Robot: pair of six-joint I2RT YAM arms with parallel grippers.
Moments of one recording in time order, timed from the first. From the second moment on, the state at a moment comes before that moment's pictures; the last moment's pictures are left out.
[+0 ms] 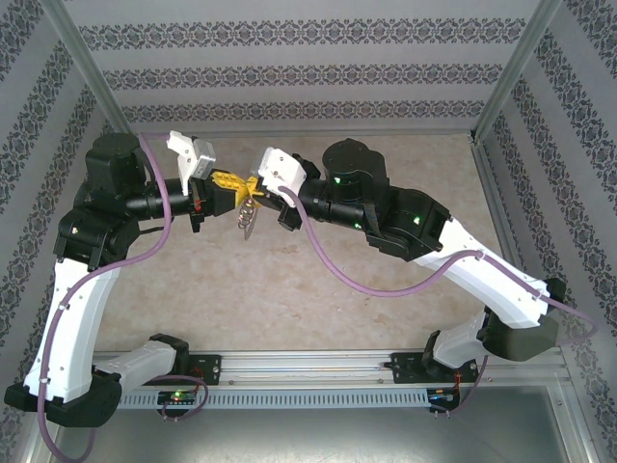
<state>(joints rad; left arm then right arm) -0.24 1.08 1.60 -0.84 0.92 0.16 1.07 1.46 1.86 -0.62 -0.03 -0.35</state>
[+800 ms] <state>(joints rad) -0.24 1.08 1.60 -0.86 0.93 0.18 1.06 1.51 1.92 -0.64 0.06 -0.34</state>
